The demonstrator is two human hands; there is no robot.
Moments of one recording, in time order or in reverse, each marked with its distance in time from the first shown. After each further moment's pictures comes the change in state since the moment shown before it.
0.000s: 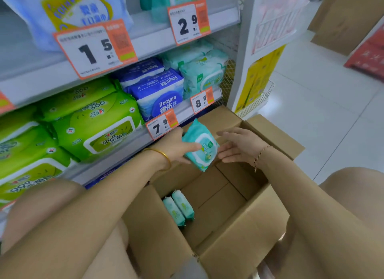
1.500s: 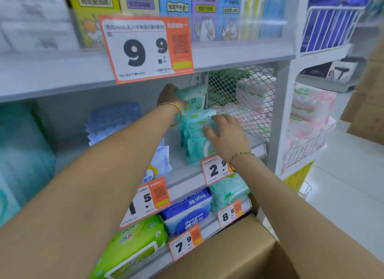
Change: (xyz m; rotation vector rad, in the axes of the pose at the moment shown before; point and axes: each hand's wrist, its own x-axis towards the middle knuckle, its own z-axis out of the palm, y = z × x) left_hand 0.095 0.286 -0.220 0.267 0.916 0.353; right_hand 0.044 -0.294 0.048 -0.882 0.546 -0.932
